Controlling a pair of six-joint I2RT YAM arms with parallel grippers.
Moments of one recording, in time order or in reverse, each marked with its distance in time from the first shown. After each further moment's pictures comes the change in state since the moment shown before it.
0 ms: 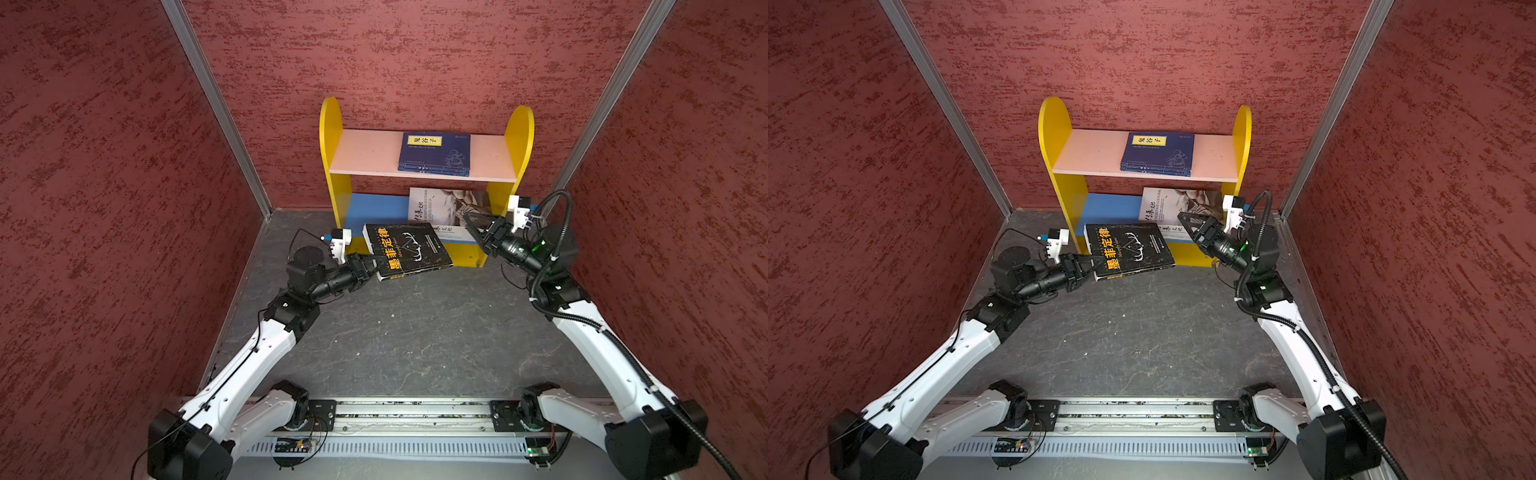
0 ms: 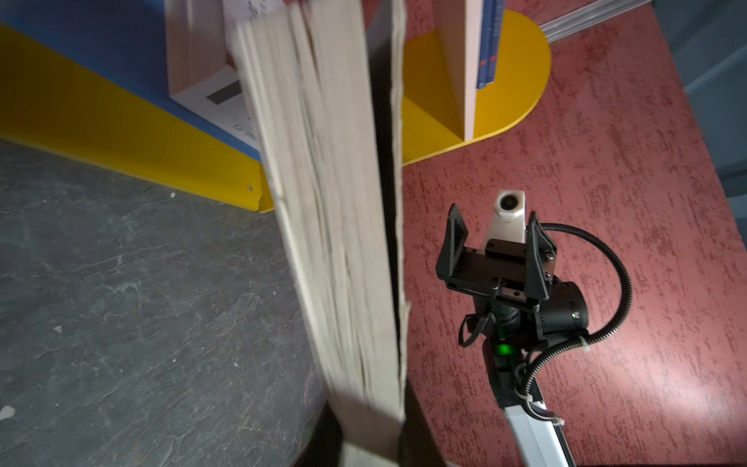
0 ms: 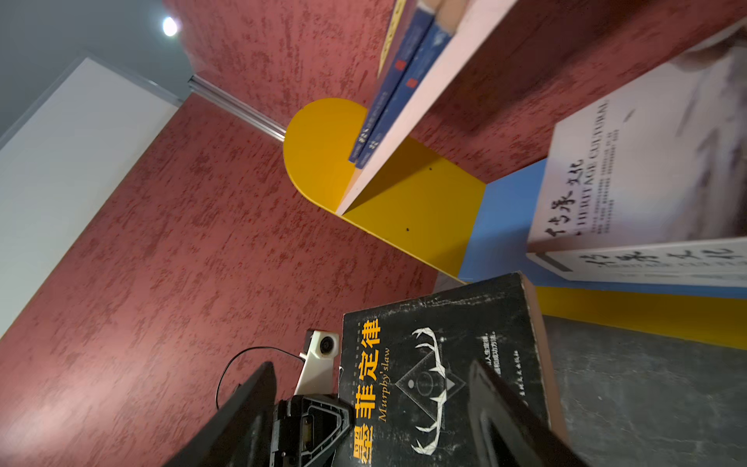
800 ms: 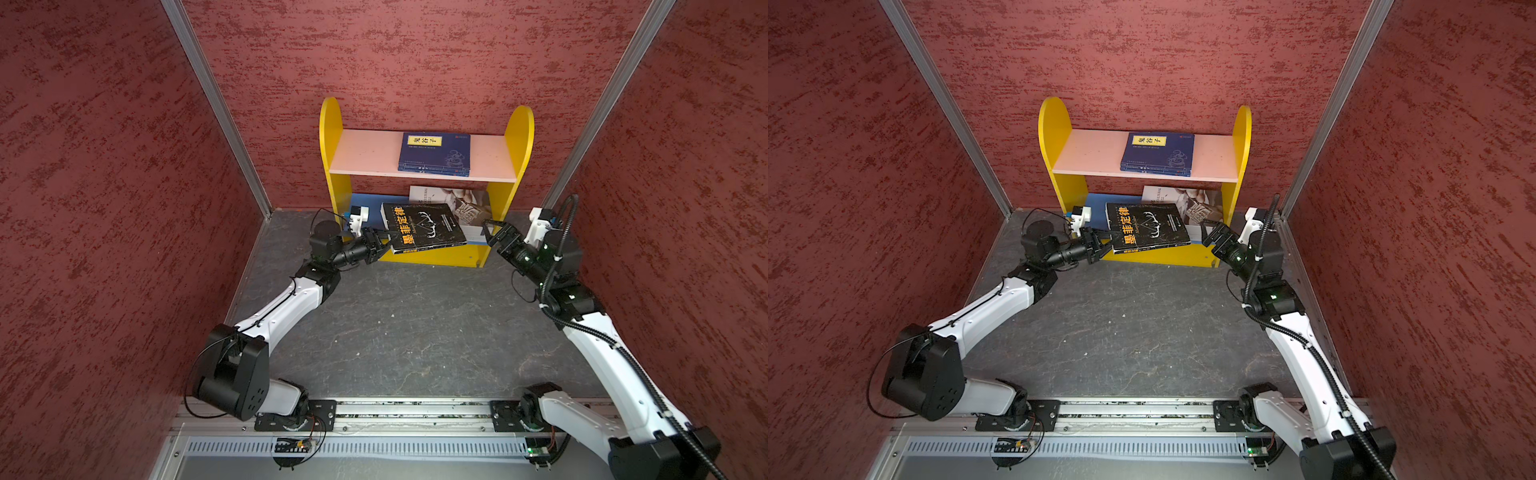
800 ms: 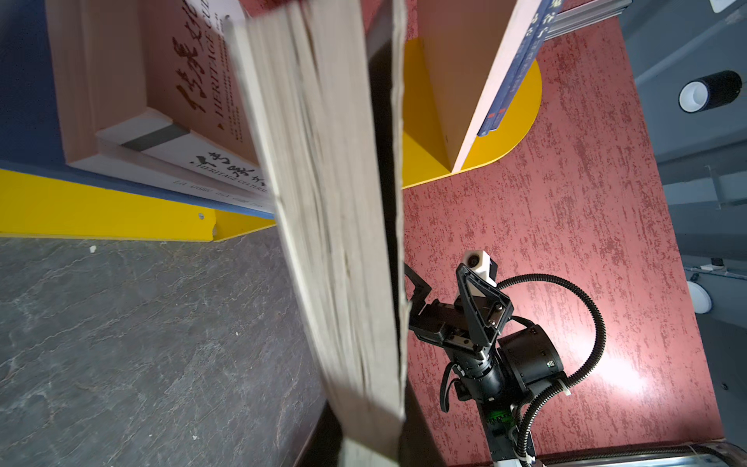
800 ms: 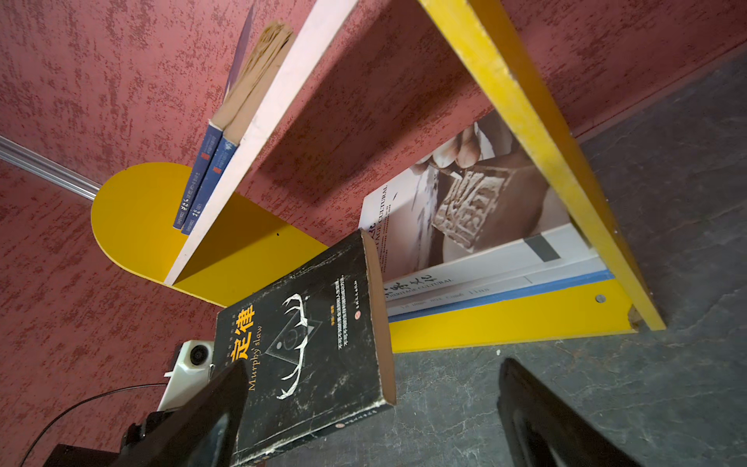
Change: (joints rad) left arm 0.047 0.397 0.171 0.391 0.181 -0.109; right arm -0.033 -0.084 0.000 -0.306 0.370 -0.258
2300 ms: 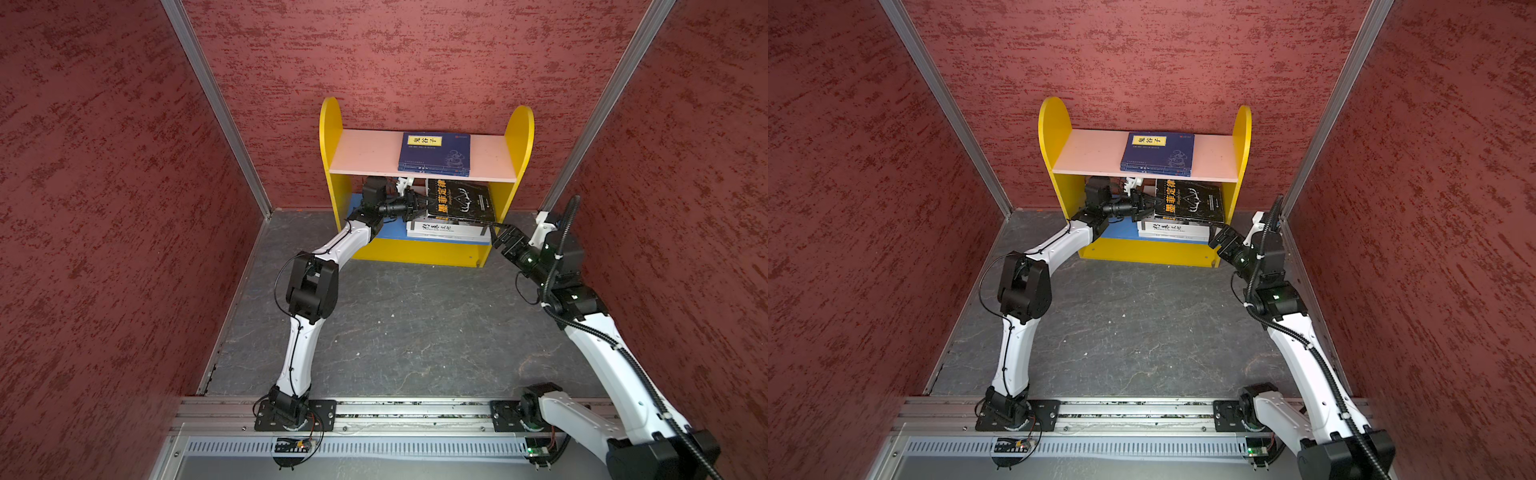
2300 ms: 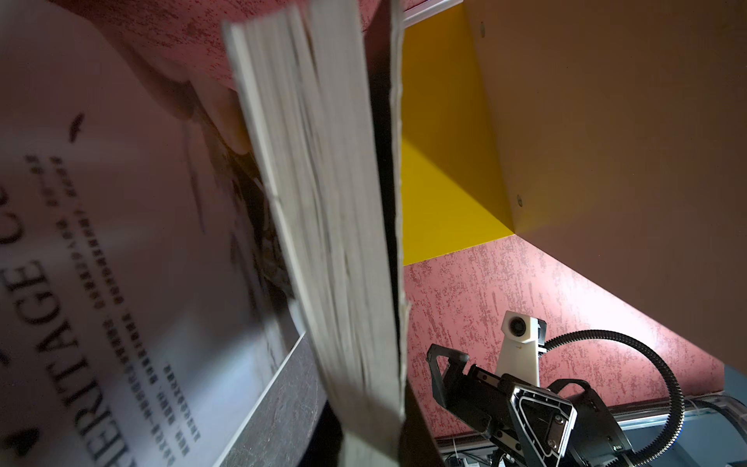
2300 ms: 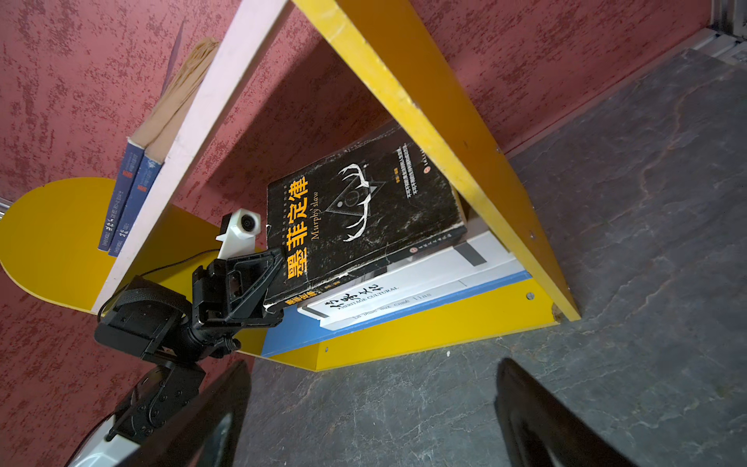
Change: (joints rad) left arm -0.055 0.850 1.025 -0.201 0.209 0.092; right arm -0.030 -0.010 -0.001 -0.078 0.089 -0.040
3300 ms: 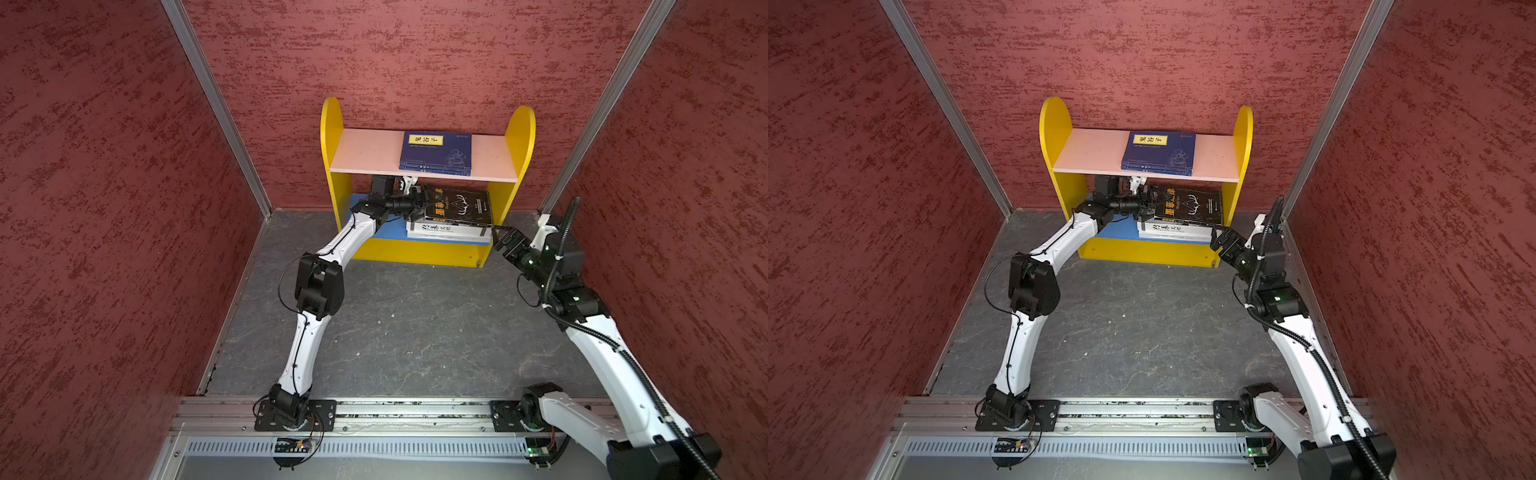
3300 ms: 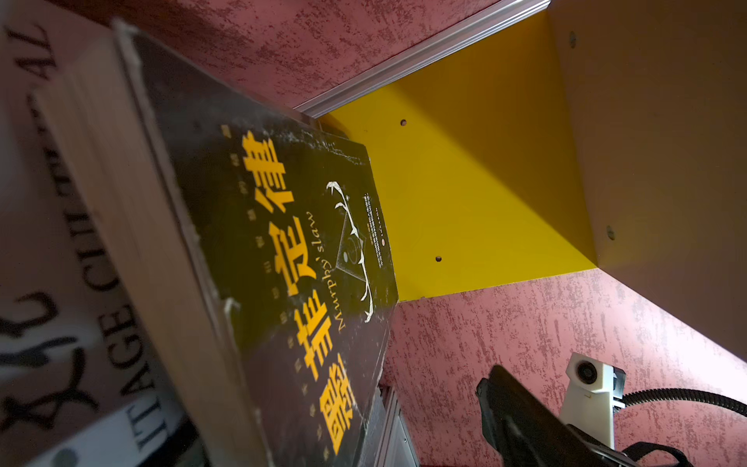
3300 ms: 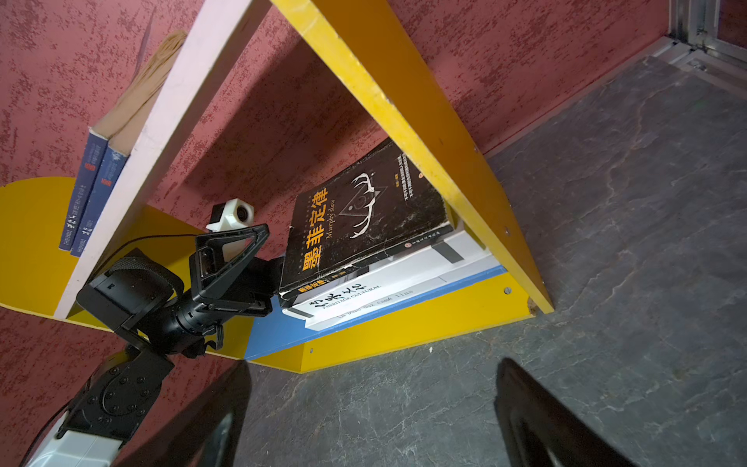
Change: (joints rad) left arm -0.014 0.075 0.230 -0.420 -0.127 0.244; right arm -0.003 -0.008 -0.005 -0.038 0.029 -0.014
